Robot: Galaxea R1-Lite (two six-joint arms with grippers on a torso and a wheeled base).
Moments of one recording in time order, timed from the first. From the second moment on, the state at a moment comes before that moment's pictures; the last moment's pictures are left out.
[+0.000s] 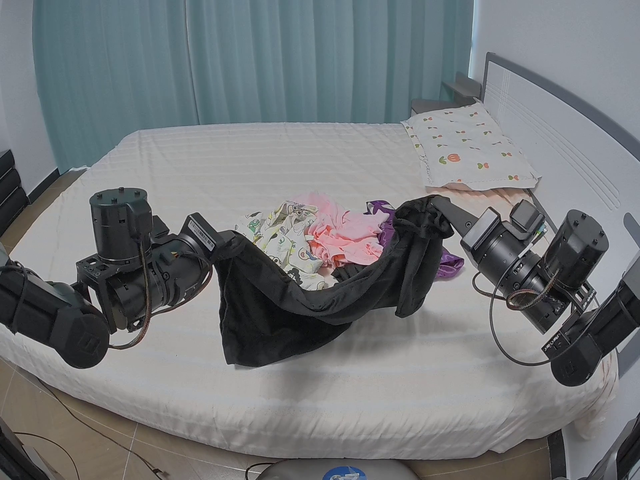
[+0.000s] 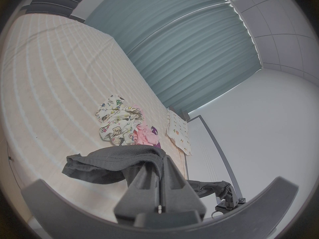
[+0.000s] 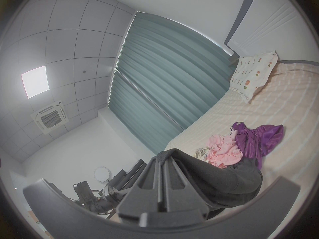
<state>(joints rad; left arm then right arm) -0.40 1.74 -0.72 -0.80 -0.01 -1.00 0.49 1.88 -0.56 -1.53 0.06 0.79</state>
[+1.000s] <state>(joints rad) -0.32 1.67 -0.71 -0.81 -0.05 -1.02 0.49 1.90 -0.58 -1.52 0.03 0.77</state>
